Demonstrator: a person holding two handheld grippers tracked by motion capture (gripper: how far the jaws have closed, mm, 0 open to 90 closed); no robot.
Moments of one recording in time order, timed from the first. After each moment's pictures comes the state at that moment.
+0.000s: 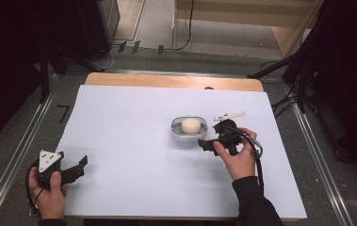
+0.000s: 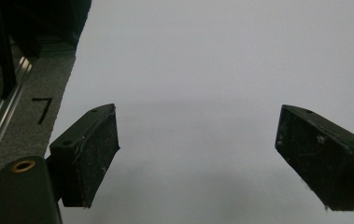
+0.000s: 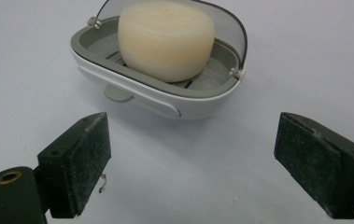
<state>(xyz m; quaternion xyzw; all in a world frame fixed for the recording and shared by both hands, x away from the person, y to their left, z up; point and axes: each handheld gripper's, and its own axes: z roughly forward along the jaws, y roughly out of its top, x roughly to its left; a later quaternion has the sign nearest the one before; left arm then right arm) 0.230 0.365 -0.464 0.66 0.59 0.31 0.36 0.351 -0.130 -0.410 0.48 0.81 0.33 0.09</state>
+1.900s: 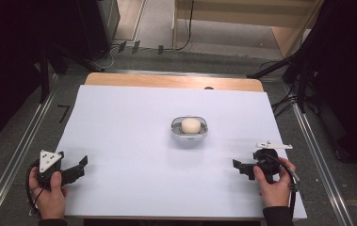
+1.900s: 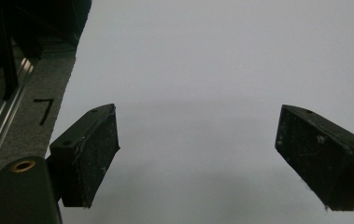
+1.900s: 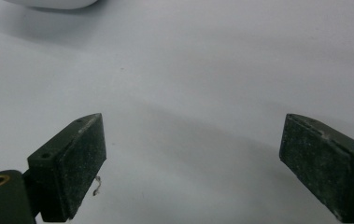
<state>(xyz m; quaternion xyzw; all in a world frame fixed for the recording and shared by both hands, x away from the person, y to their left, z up) 0.230 0.364 -0.464 0.66 0.58 0.32 0.36 0.292 -0.243 -0.462 0.55 0.75 0.35 0.10</state>
